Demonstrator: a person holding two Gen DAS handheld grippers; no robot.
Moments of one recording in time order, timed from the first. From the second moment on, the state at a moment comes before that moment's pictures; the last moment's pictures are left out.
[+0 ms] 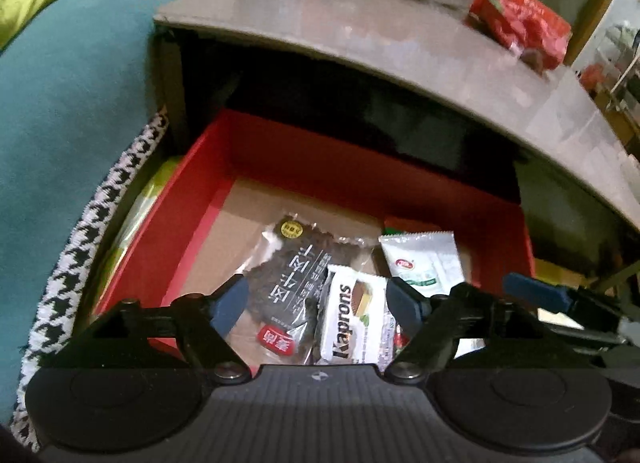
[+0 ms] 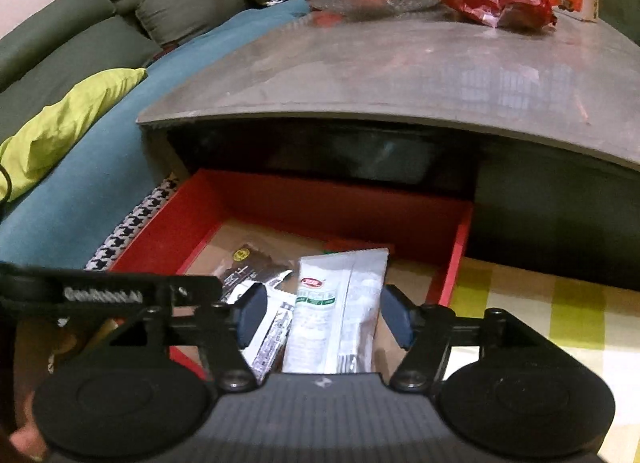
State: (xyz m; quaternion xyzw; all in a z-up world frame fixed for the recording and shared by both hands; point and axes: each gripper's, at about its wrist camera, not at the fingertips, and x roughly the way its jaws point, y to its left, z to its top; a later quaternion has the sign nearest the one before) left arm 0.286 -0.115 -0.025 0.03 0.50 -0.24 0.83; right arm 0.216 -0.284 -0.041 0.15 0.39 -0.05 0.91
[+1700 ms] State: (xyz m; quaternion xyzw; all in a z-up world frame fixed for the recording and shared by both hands) left arm 0.232 -0.018 -0.015 0.03 0.56 -0.19 0.81; right arm 0.179 -0.231 -0.008 0.13 0.38 0.02 0.92
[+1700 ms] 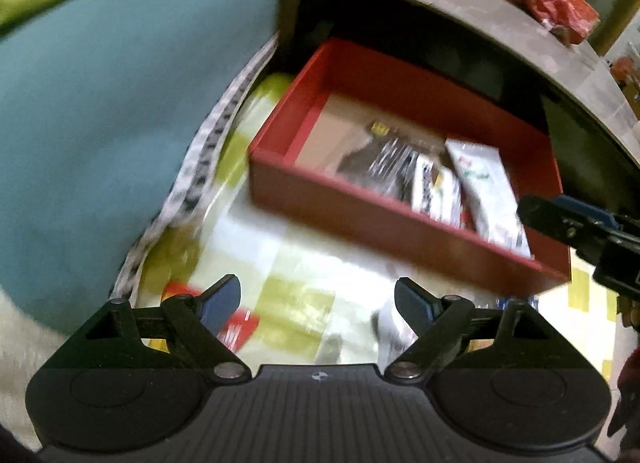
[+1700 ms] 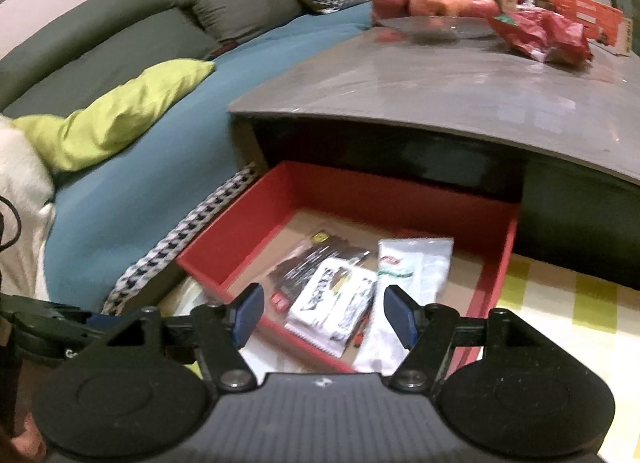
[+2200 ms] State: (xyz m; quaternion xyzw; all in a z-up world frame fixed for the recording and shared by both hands) left arm 0.249 0.019 -0.071 0.07 0.61 -0.09 0.78; right arm 0.161 -0.205 -0.019 0.10 0.41 0.05 0.90
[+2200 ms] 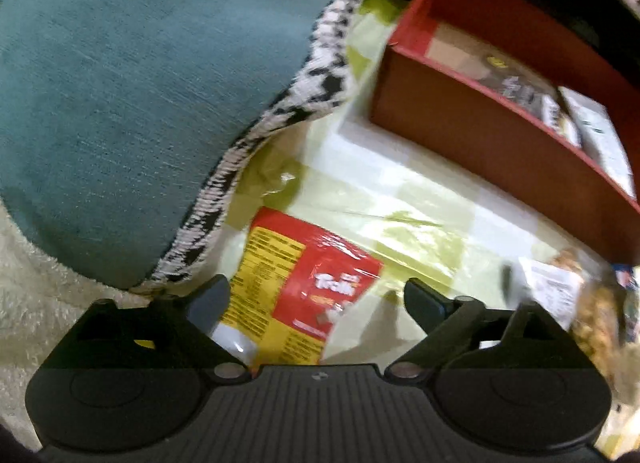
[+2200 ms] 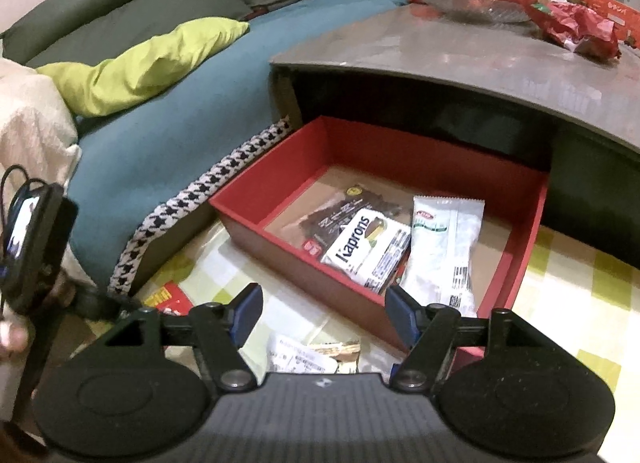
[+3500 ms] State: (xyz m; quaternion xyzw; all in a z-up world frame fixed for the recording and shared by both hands) left arm 0.207 -0.014 -0.064 0.04 0.64 -0.11 0.76; right arm 0.134 -0.240 -0.045 0.11 0.48 0.03 0.87
